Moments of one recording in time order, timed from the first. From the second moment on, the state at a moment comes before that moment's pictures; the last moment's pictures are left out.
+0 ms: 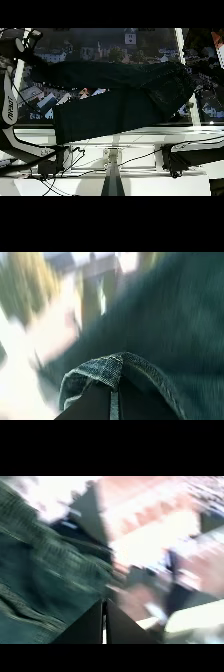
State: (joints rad) left arm 0.11 -1.69 1.58 1.69 -0.96 -1.00; right arm -0.81 -1.58 1.45 -1.19 1.23 1.16
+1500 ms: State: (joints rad) left arm 0.03 -1.69 1.59 1.69 -0.52 -1.24; right arm -0.80 -1.30 0.99 -1.36 0.84 1.41
